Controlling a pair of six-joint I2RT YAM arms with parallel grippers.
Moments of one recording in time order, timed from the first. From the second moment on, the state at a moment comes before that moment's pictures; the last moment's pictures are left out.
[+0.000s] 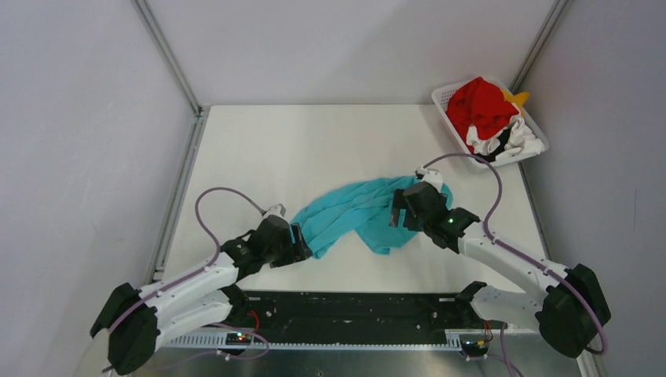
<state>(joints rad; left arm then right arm) -0.70 0.90 0.35 -0.37 -0.06 -0.89 0.64 1.09 0.71 -0.45 0.36 0.64</state>
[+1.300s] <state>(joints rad) -0.73 0.91 0.49 -0.37 -0.35 -0.79 0.40 1.45 0.78 -0.26 0.45 0.59</state>
